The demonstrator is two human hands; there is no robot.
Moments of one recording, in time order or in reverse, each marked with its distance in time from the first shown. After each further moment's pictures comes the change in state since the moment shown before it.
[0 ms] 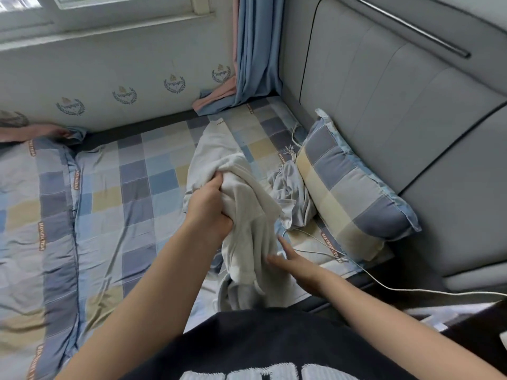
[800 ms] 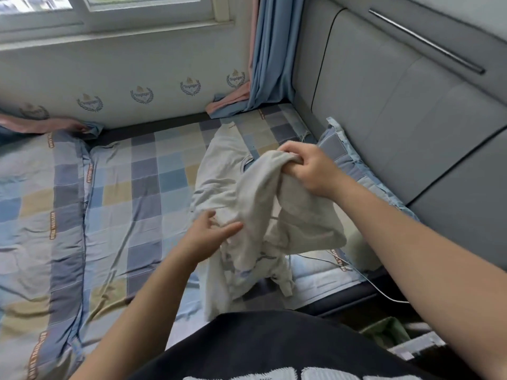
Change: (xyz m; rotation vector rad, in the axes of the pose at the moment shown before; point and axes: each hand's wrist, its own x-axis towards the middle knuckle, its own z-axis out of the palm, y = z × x) left_hand 0.003 -0.021 -0.094 1.051 -0.158 0.209; right_hand -0.029 -0.196 -0.018 -0.692 0.329 -0.837
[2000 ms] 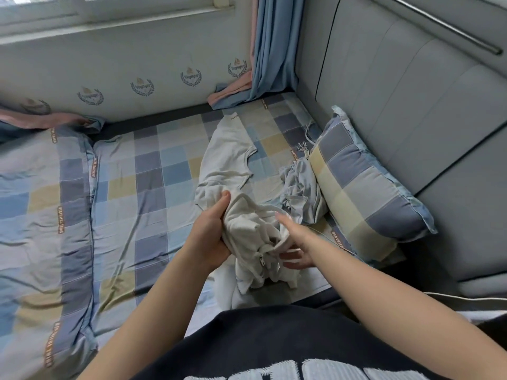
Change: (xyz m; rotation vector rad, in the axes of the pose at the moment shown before) left_hand -0.015 0.025 0.016 -1.109 -0.214 -0.190; right_hand -0.073 0.093 0.127 0.598 -0.162 1.330
